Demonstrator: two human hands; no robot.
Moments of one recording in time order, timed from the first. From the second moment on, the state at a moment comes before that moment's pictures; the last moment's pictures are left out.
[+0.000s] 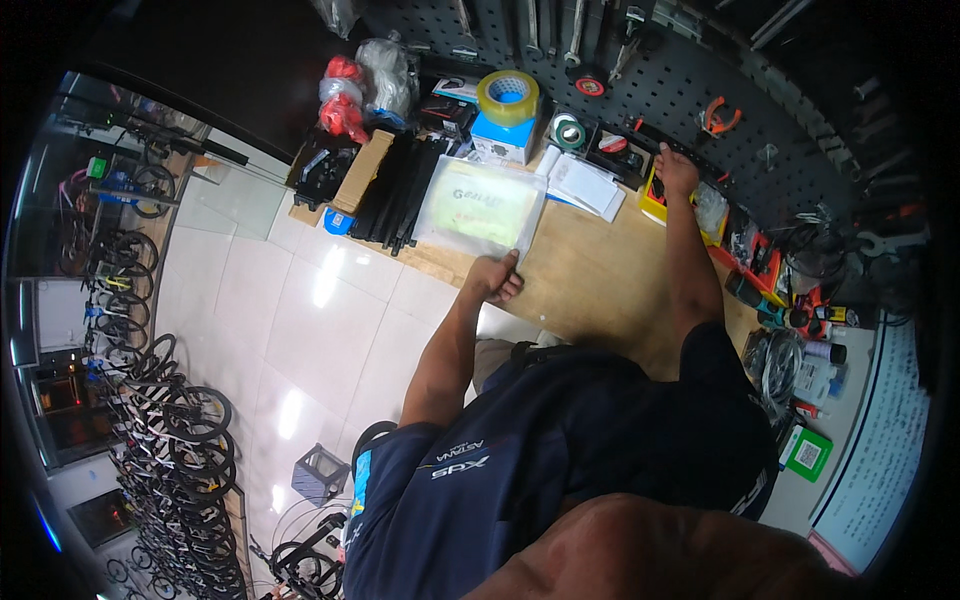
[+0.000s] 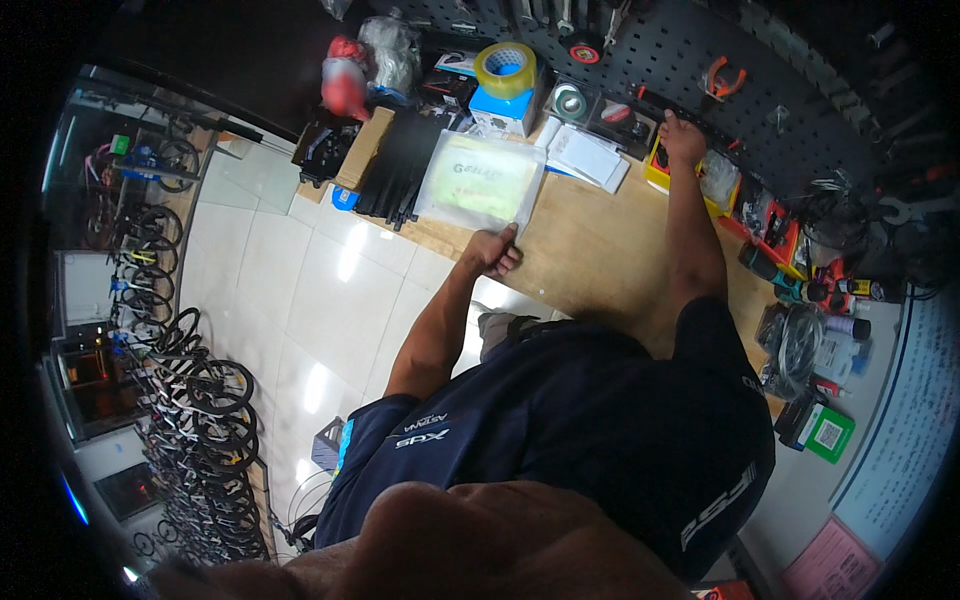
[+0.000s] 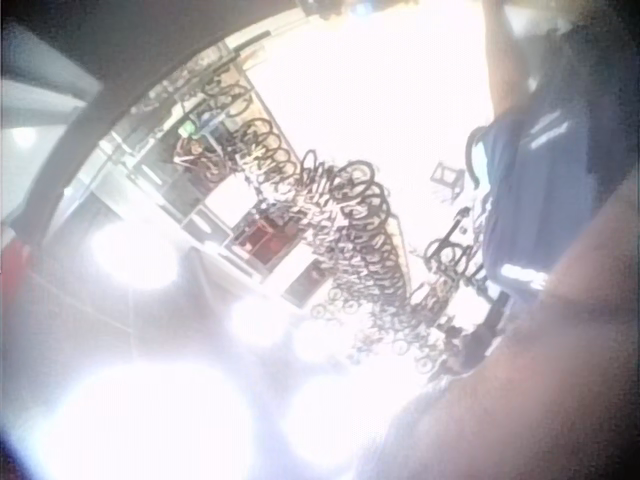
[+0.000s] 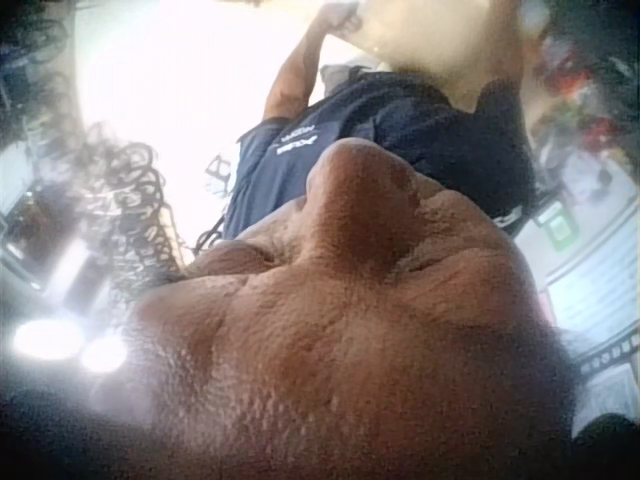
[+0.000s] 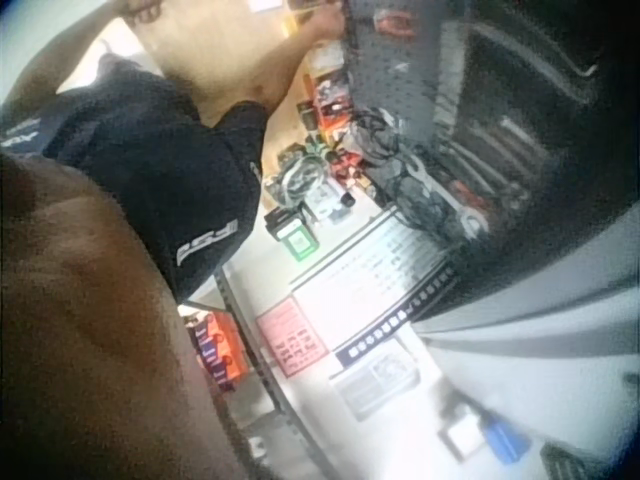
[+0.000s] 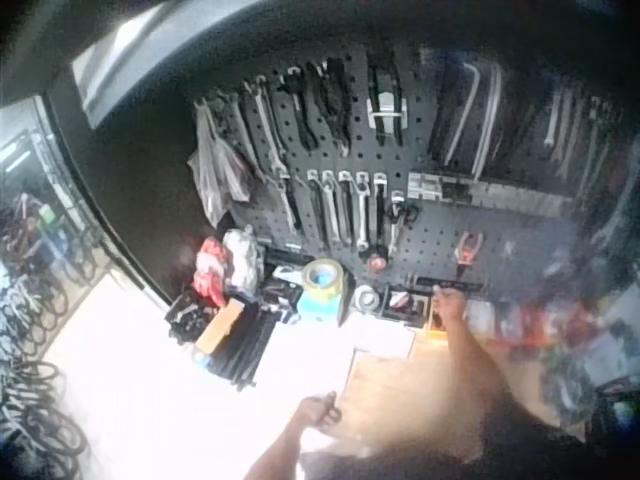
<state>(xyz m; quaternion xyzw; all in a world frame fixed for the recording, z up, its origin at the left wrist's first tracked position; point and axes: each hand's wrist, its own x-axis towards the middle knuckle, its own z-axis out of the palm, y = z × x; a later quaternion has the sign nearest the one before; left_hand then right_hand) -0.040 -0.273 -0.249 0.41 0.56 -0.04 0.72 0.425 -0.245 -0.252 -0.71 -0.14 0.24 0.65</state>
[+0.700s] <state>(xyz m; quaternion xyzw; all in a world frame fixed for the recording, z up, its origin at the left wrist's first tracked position) -0.043 -0.274 -0.252 0.46 0.58 -0.05 0.67 0.436 -0.240 -0.268 -0.67 -0.15 0.27 0.67</state>
